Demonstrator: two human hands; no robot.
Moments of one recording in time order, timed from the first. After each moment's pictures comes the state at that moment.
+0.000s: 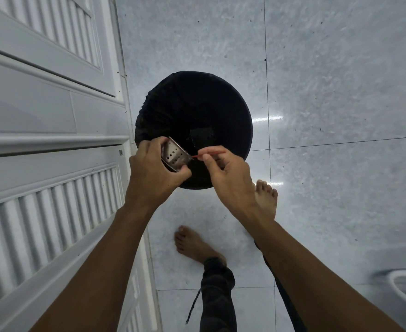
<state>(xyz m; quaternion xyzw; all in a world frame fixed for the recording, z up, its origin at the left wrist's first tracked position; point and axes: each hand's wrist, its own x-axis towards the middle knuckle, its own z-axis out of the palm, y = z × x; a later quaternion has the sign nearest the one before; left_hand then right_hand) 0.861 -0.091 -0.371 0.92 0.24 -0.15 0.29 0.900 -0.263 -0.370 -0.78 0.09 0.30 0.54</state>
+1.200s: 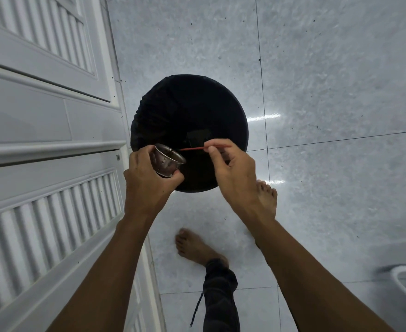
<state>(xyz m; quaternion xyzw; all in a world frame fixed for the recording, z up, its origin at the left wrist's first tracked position) 0.852 -0.096 -0.374 0.90 0.29 -0.13 0.30 0.912 -0.270 -0.372 -0.81 0.10 0.24 0.53</state>
